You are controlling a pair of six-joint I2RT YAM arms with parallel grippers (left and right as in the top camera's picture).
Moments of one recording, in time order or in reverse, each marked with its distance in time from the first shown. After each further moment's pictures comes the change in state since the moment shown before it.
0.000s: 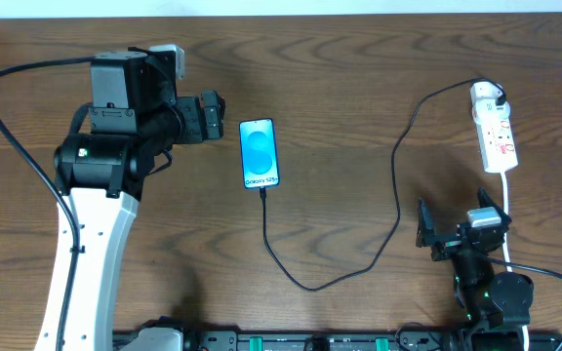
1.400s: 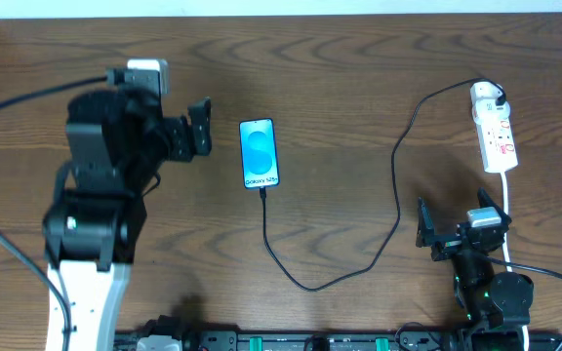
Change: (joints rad) left arm 0.000 -0.256 -0.197 0.229 -0.077 0.085; right arm 0.000 0.000 0.000 0.000 0.000 0.000
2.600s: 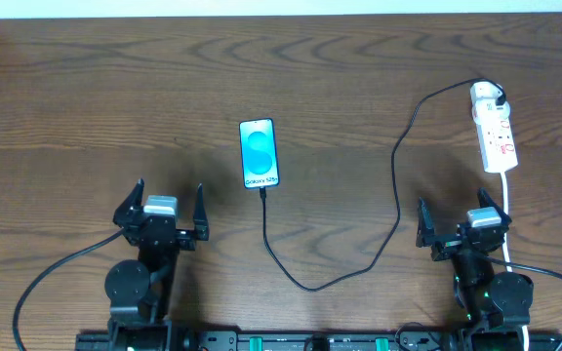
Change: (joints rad) left arm 0.073 -0.872 -1.041 0.593 -0.053 0.182; right arm 0.000 0.000 0.000 0.000 0.001 0.000
